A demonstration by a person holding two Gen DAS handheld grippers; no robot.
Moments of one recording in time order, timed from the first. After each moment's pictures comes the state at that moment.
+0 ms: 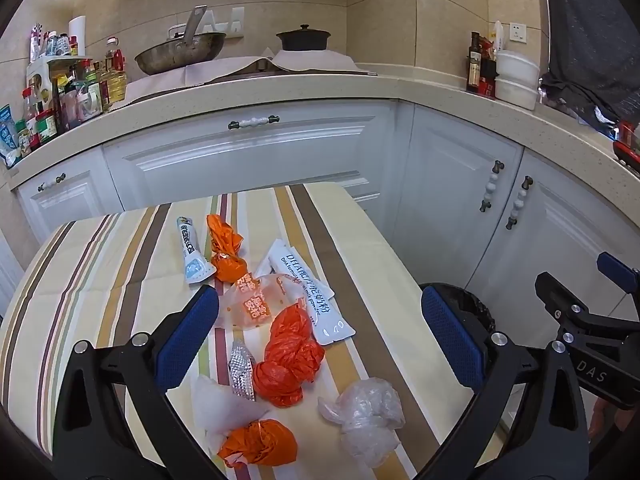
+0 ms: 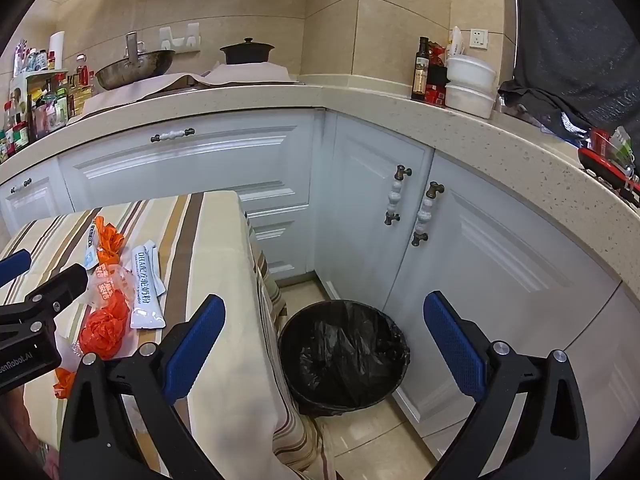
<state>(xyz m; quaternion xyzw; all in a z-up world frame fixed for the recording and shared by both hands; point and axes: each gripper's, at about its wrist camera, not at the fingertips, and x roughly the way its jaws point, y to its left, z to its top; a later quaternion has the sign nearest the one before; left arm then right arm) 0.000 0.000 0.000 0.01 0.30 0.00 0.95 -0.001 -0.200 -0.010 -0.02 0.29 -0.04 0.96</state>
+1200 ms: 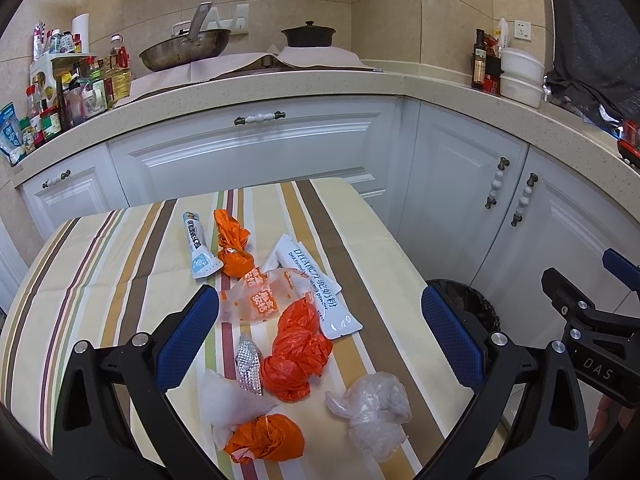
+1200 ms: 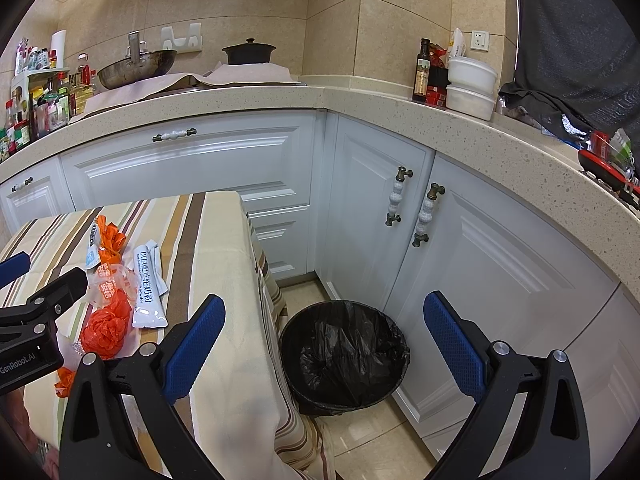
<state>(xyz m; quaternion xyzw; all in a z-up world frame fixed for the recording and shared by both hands) -0.001 0.011 -0.002 0.01 0.30 0.00 0.95 -0.002 -0.199 -0.009 -0.02 0.29 -0.04 0.96</state>
